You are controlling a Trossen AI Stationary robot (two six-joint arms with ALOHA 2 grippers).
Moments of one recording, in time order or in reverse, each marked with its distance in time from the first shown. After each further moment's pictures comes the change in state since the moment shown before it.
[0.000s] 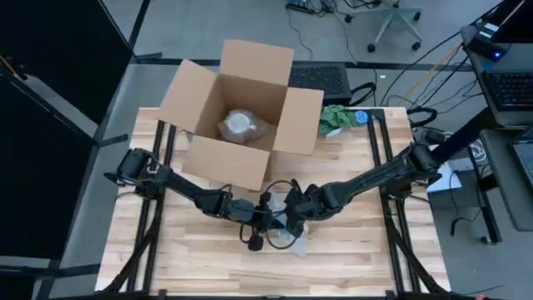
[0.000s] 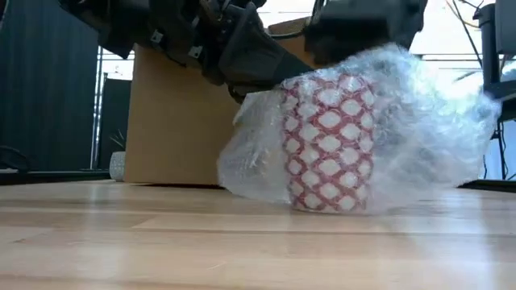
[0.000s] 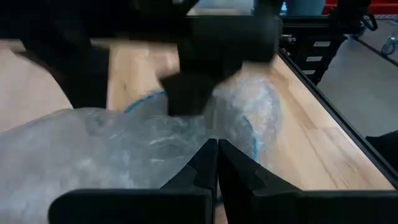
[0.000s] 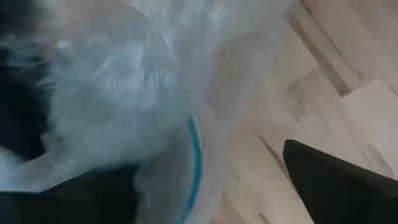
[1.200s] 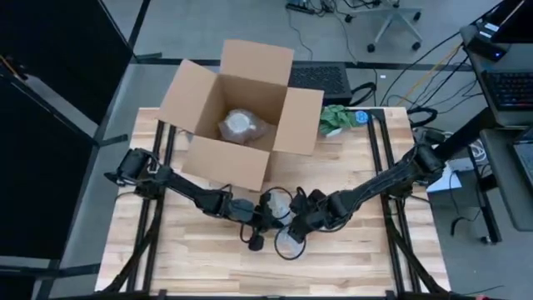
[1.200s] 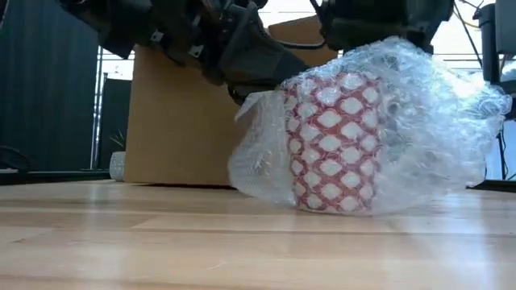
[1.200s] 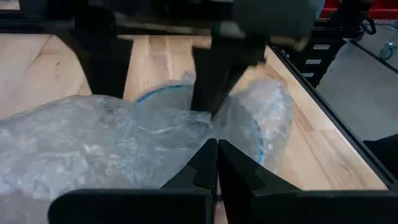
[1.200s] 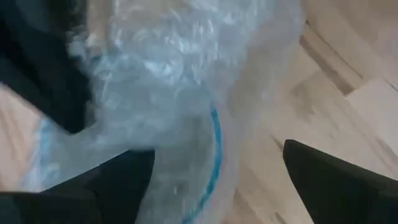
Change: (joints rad) left arm 0.005 0.001 0.015 -0.002 0.001 -0.025; right arm 0.107 -0.072 -0.070 0.080 0.152 0.110
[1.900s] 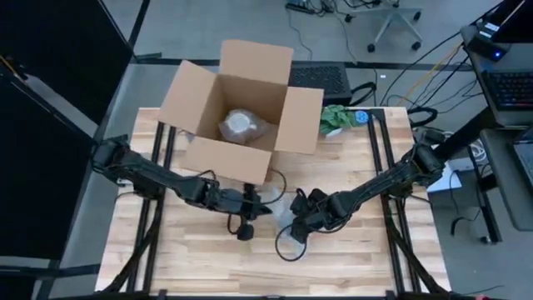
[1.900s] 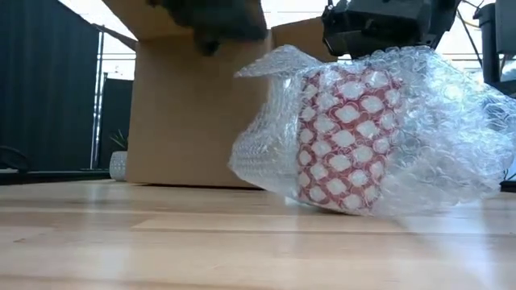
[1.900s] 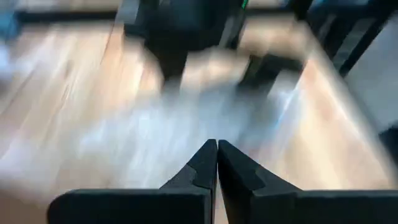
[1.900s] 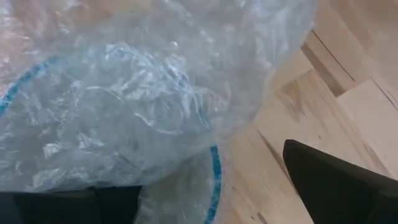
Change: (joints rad) left arm 0.002 -0.307 0.054 -0.635 -0.153 -0.001; right arm -0.002 -0.009 -0.006 -0.020 -0.011 -0.082
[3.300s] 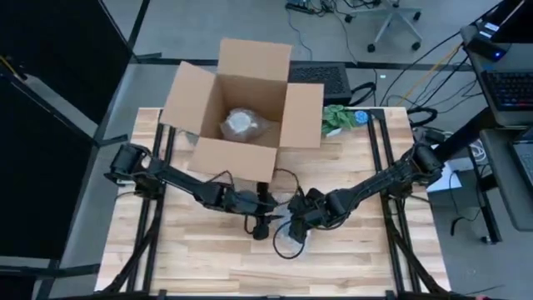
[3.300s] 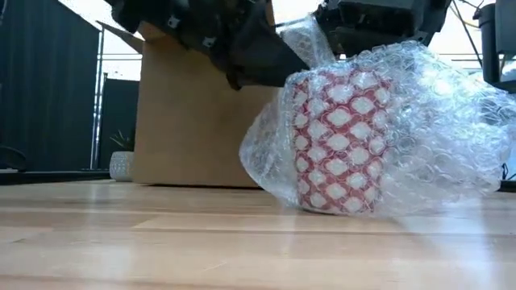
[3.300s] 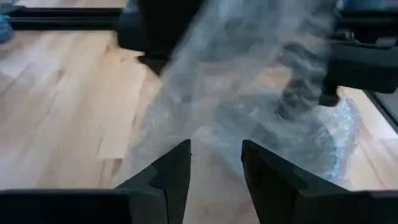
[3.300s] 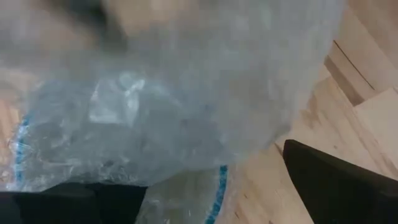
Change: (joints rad) left arm 0.029 0.229 0.054 0.349 0.038 0.037; right arm -0.022 -0.002 0.002 0.042 -0.050 -0.039
